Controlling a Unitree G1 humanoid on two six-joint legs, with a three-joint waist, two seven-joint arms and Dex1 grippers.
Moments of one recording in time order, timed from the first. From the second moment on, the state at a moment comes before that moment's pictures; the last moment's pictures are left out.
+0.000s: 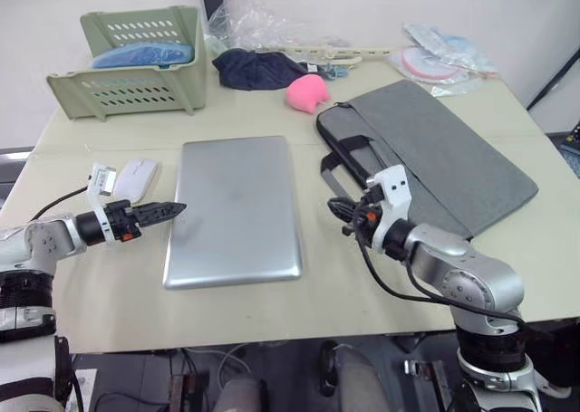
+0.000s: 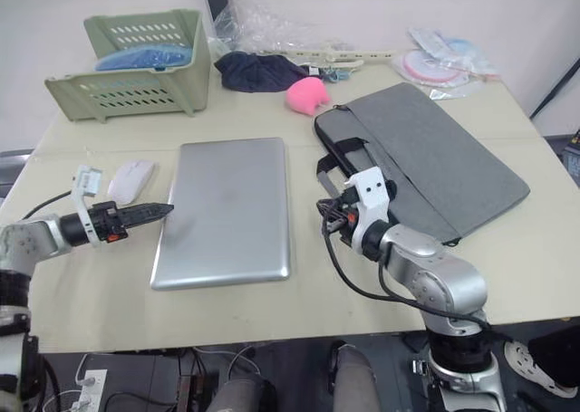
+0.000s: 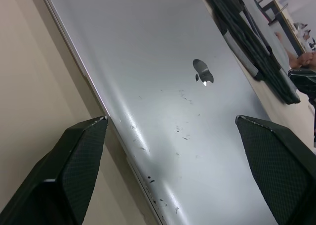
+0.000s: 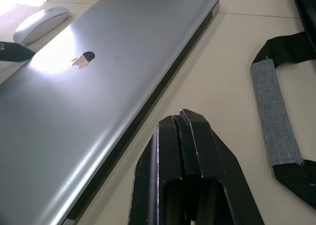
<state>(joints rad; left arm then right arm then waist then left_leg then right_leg) -0.59 0.86 0.18 0.56 -0.58 0.87 -1.06 -0.39 -0.35 0.00 -0.46 0.55 0.98 0.31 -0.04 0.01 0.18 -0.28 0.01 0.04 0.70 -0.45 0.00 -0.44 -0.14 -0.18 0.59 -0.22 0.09</state>
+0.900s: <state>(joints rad) -0.76 0.77 0.15 0.80 -0.42 0.77 -1.15 -0.59 -0.28 0.23 -0.09 0.30 0.80 0.34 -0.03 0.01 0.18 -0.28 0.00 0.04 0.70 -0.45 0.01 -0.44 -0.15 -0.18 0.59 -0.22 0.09</state>
